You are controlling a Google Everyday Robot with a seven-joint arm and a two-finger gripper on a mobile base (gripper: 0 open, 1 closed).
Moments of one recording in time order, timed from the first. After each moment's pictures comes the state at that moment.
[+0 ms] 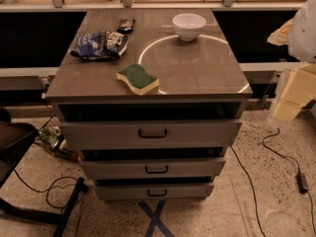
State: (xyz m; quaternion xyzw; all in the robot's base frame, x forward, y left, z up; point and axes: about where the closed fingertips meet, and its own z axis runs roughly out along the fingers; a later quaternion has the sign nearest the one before) arm 0.438 -0.215 0.983 -0.60 0.78 -0.04 0.17
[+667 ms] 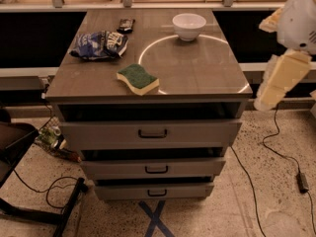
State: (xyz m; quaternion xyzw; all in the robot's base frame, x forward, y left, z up) arm 0.471 -0.209 0.990 -0.60 0.77 -0.05 0.21
